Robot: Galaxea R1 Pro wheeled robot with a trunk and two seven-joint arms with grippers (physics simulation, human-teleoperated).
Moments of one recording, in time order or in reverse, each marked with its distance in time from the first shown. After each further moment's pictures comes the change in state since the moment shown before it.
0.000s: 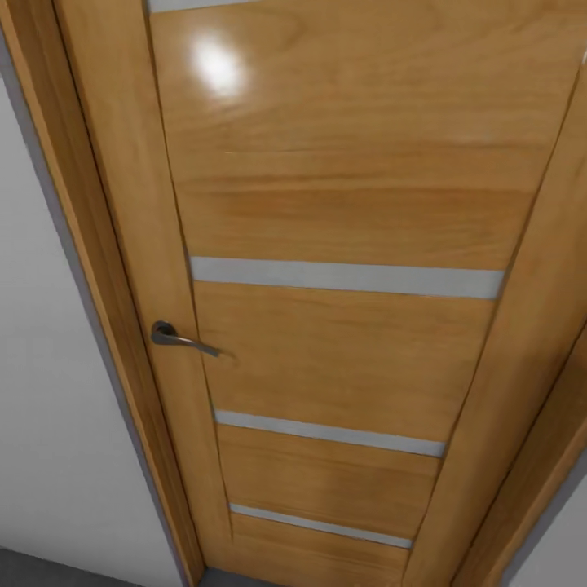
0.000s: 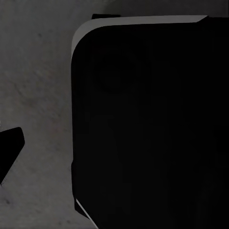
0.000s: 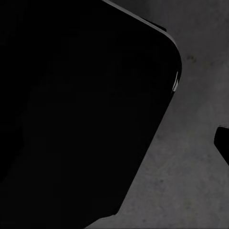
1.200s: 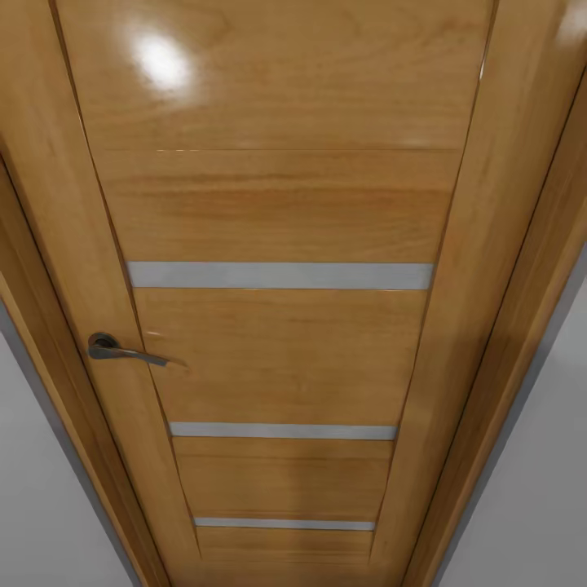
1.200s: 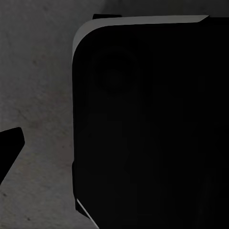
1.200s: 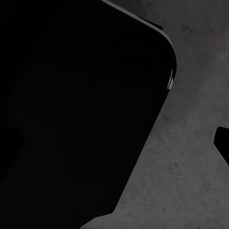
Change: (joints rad) left arm 0.000 0.001 0.000 0.000 0.000 0.000 0.000; right arm 0.000 -0.007 0.001 0.000 -0.003 0.000 -0.001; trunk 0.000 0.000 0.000
